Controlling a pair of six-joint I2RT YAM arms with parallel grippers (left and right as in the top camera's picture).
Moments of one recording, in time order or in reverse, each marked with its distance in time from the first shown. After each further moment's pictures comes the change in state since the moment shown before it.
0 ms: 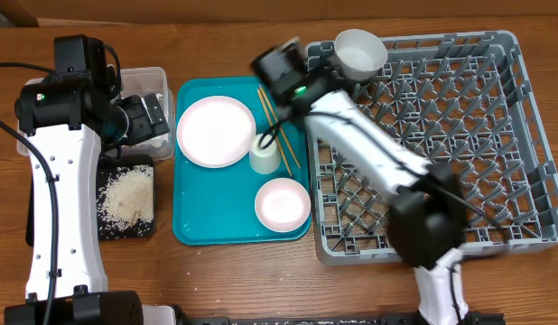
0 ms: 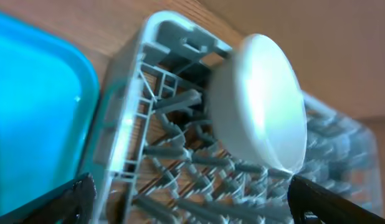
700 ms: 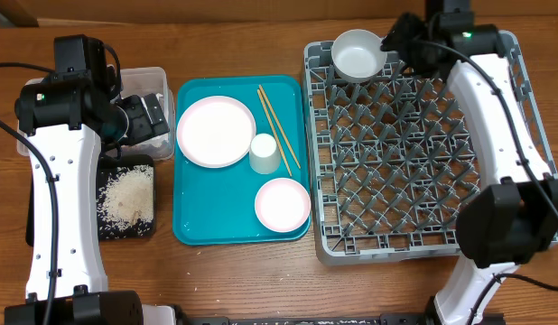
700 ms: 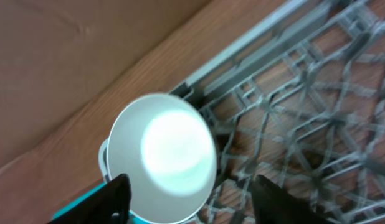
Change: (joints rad) left arm 0.000 0.000 0.000 0.000 0.000 0.000; right arm -0.509 -0.137 0.004 0.042 -0.737 0.650
